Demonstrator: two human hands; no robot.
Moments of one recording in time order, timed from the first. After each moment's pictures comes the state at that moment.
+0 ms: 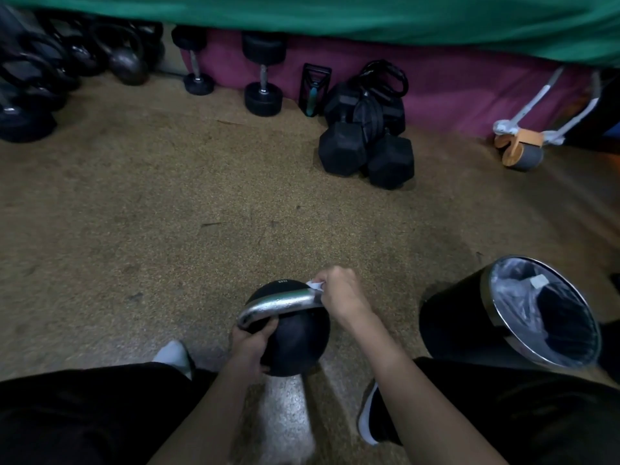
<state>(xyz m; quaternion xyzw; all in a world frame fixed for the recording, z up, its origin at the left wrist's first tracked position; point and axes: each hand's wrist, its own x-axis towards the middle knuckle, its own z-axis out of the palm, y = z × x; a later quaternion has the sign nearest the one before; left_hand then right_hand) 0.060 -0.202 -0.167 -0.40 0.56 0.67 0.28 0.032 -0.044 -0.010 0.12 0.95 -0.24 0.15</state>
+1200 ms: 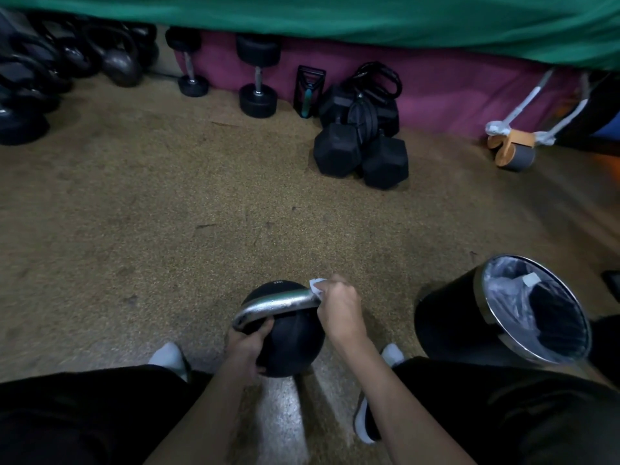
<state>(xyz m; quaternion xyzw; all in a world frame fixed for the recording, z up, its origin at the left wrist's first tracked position) 0.057 -0.203 -0.175 -0.41 0.58 0.64 0.28 0.060 -0.050 -0.022 0.13 0.96 -0.23 0.04</state>
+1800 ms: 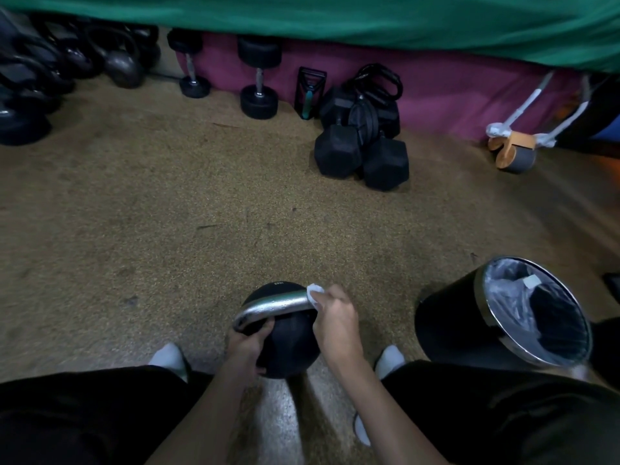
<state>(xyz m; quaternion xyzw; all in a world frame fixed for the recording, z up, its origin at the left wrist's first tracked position) 0.058 -0.203 -0.174 -0.41 0.59 0.63 0.29 0.080 -0.061 -0.036 0.11 0.96 -0.25 -0.02</state>
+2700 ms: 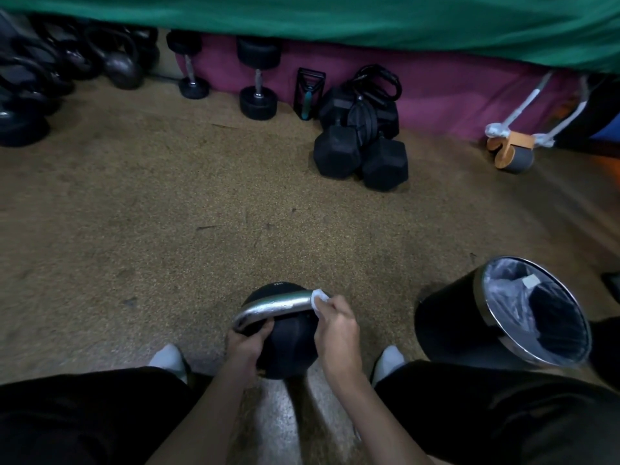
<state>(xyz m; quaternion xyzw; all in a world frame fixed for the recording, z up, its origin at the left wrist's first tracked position) 0.055 -0.205 -0.180 -0.42 0.59 0.63 0.27 0.098 -0.062 -0.049 0.12 0.94 -0.33 -0.06</state>
